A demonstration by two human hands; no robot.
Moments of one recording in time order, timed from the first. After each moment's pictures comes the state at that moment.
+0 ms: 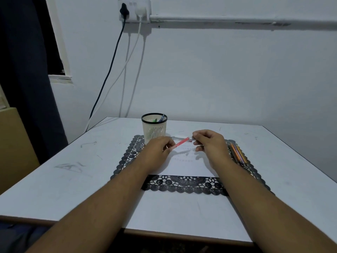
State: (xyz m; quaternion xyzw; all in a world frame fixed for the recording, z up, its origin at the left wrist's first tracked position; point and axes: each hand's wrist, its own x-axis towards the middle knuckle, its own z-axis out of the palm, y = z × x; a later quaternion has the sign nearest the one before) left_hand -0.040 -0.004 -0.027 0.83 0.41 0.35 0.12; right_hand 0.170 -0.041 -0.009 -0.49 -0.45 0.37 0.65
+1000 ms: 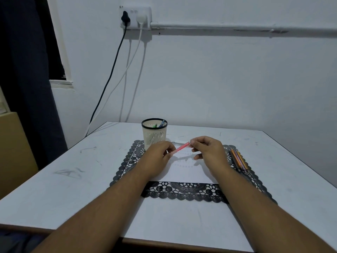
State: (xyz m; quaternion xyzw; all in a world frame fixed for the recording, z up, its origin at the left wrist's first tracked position) left_hand -0.036 -0.006 -0.024 0.84 0.39 0.37 0.11; right_hand 0.170 -0.045 -0.009 -0.51 -0.50 0.33 0.62
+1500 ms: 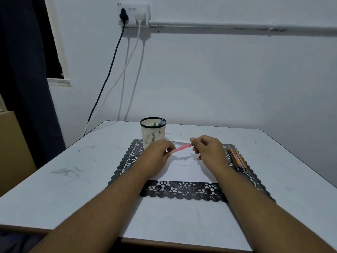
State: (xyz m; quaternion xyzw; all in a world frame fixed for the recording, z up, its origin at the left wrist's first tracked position) left_hand -0.037 -0.010 -0.022 0.85 0.38 0.36 0.08; right_hand 0.175 -0.046 -0.012 -0.57 -0.56 0.21 0.57
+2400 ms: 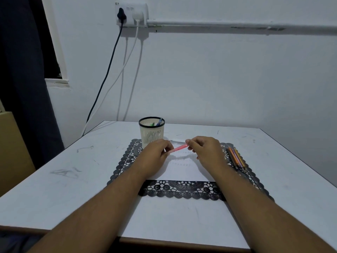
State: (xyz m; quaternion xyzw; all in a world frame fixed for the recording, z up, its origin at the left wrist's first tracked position) left_hand -0.039 -0.005 -0.027 0.85 0.38 0.36 0.09; right_hand 0.174 -0.046 -0.014 -0.57 -0.62 0.15 0.52
